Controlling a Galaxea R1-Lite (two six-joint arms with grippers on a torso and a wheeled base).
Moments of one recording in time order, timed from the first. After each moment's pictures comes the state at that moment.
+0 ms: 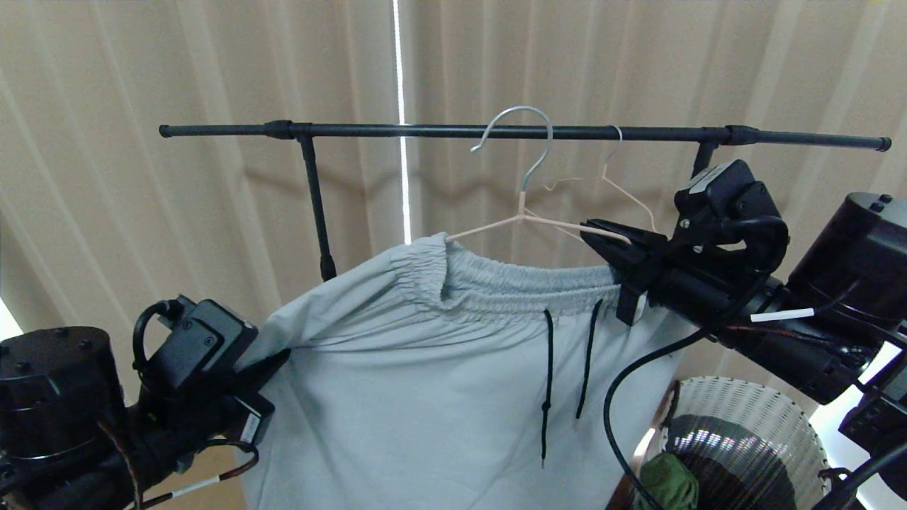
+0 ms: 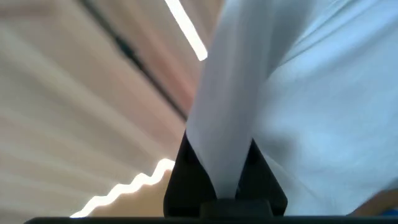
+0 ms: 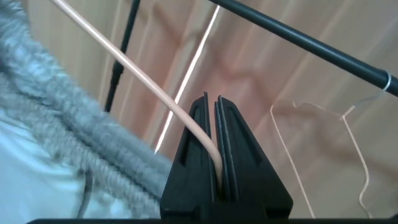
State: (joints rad) left arm -0.36 1.46 -0.26 -0.93 0.10 0.43; right arm 0.52 1.62 -0.65 -1.05 0.05 -0.30
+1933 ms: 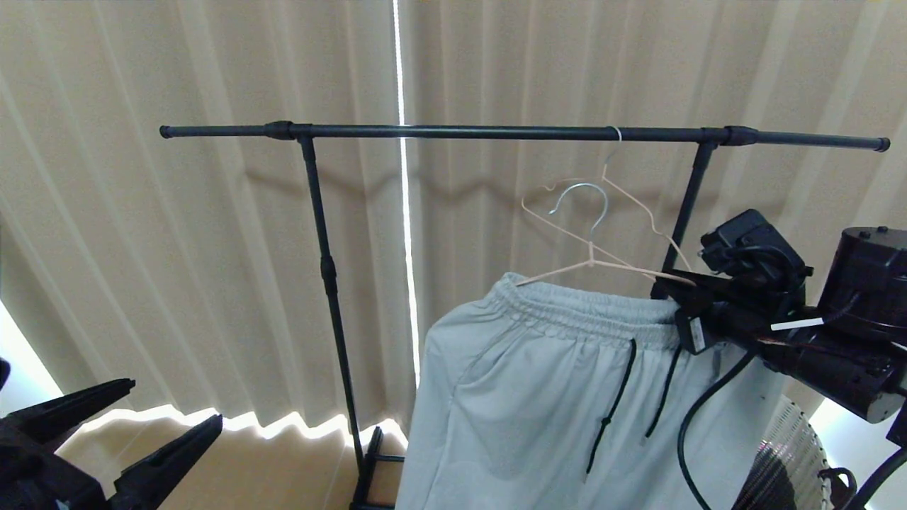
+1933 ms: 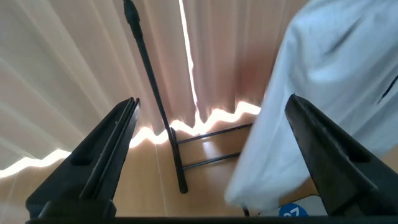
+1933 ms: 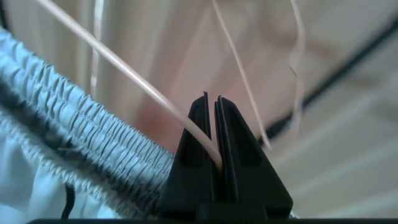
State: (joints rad) left arm -0.39 0.87 -0.29 -0.32 0.10 0.06; right arm 0.32 1.56 -0.56 -0.79 -0.12 -0.32
